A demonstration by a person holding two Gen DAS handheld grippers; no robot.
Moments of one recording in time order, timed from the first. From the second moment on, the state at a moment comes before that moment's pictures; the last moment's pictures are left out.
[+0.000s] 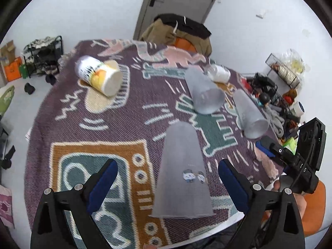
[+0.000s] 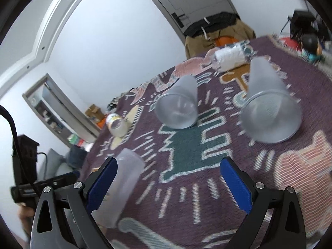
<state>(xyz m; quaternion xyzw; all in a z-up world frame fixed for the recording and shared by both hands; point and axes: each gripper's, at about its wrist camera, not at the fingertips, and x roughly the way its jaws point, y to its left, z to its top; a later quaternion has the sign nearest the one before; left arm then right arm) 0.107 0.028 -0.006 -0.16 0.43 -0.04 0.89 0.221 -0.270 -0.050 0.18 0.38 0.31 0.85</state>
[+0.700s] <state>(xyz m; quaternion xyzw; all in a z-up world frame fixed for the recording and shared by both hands) 0.049 0.079 0.007 -0.12 0.25 0.02 0.96 0.248 -0.185 -0.061 0.20 0.49 0.36 0.77</state>
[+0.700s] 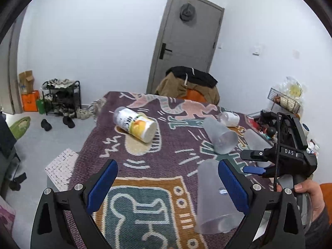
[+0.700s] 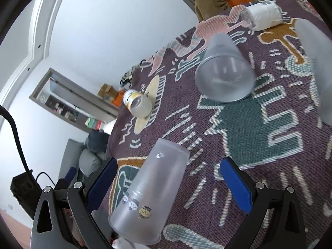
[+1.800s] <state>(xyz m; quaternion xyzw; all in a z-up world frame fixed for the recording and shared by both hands) 0.016 0.119 -0.027 -0.13 0.20 0.08 0.97 0.280 -0.112 -0.106 0.16 0.64 0.34 0.67</state>
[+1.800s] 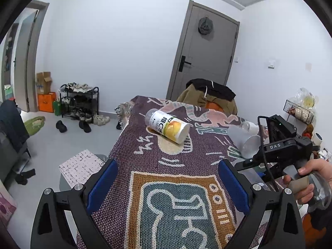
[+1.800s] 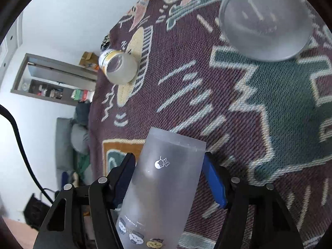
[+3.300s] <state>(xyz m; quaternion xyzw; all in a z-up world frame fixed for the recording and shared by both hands) -0.005 0.157 -0.042 -0.18 0.19 0.11 0.96 0.162 -0.051 0.013 -0.21 0.30 0.35 0.86</state>
